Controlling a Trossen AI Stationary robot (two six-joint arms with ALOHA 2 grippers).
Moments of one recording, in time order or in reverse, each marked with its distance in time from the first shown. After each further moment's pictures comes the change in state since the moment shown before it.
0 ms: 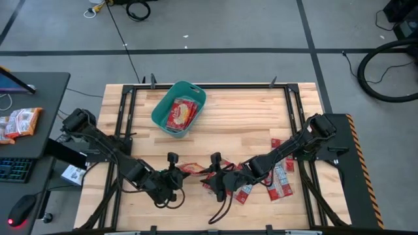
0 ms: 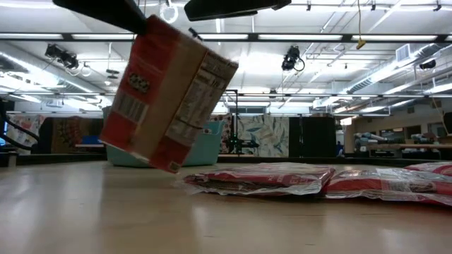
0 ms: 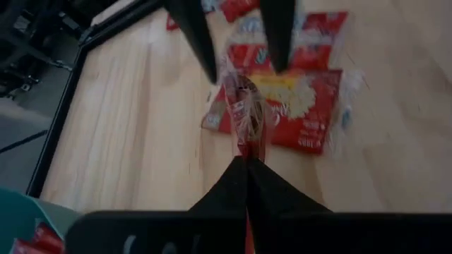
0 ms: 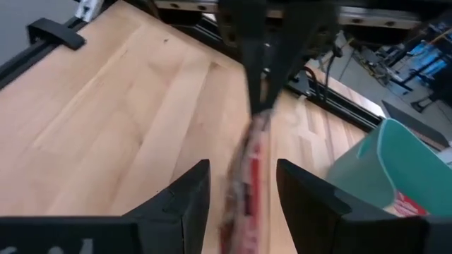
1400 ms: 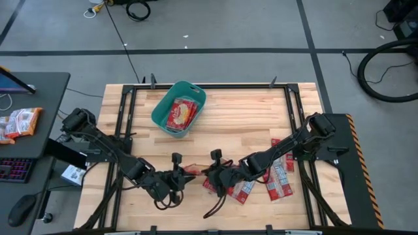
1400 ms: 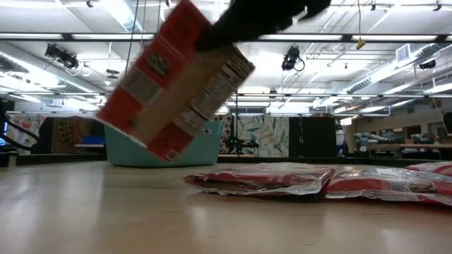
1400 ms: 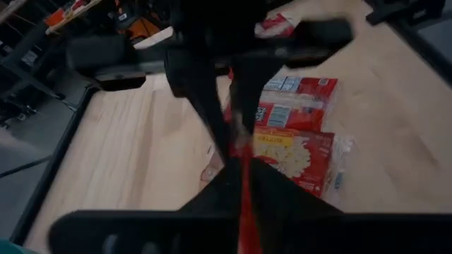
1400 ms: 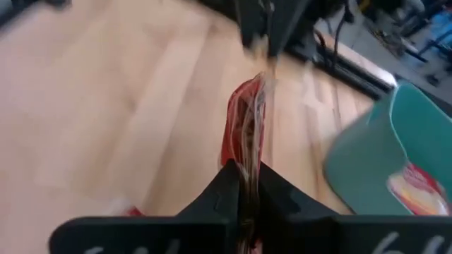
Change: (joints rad) left arm 0.013 -0.008 0.000 0.212 0.013 0.116; right arm -0.047 0.000 0.000 -0.106 -0.025 0.050
